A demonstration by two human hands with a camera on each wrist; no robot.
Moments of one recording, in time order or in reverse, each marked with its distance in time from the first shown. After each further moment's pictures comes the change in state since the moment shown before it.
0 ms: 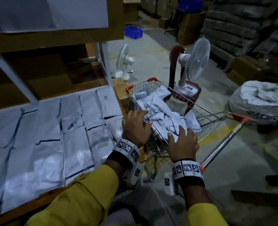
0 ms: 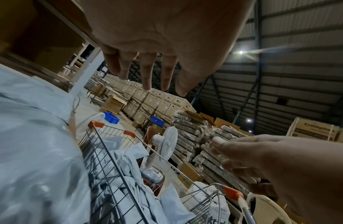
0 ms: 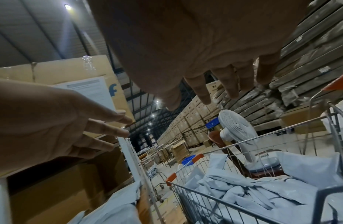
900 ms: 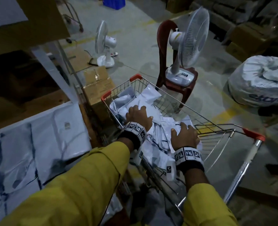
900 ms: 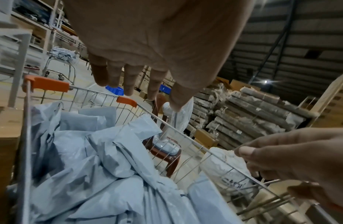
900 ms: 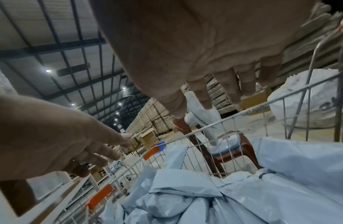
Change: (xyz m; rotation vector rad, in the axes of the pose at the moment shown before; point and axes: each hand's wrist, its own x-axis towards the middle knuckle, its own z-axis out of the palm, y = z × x) left_hand 0.259 0.000 0.187 0.312 -0.369 -0.102; right_hand 0.264 0.031 0.087 -0.070 -0.201 0.250
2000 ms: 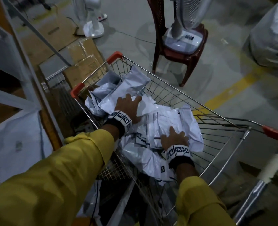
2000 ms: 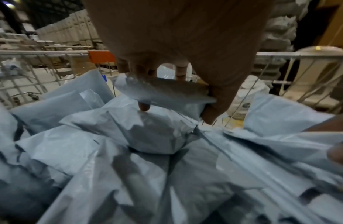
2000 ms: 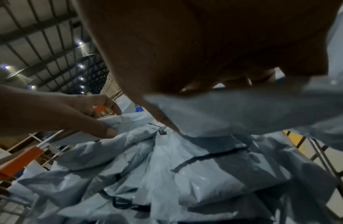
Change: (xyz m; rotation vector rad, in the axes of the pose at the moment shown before) left_hand 0.127 0.005 0.105 0.449 -0.280 0.283; right_hand 0.106 0.054 0.103 -0.129 -0.489 0.174
